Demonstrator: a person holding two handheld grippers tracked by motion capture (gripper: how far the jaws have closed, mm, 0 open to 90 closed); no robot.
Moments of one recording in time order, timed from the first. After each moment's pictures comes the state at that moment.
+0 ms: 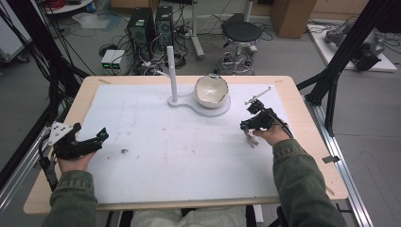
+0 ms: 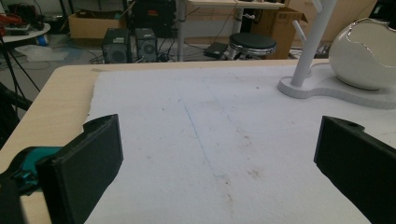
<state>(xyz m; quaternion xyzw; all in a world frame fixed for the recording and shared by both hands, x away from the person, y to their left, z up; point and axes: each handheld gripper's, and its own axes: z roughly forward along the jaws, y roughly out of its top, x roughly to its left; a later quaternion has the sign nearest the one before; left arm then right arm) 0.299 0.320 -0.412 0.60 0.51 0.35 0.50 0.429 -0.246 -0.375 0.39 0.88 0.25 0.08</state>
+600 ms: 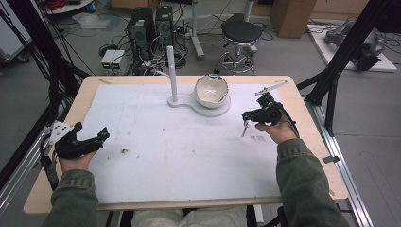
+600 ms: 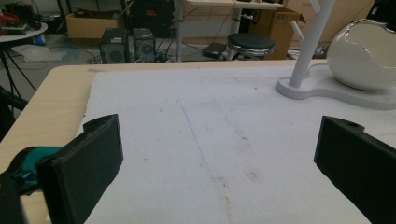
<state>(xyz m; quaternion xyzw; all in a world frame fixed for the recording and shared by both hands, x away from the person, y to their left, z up) 0.302 0.318 -0.412 0.60 0.51 0.35 0.51 0.418 -0.259 -0.341 0.39 0.84 0.35 0.09</state>
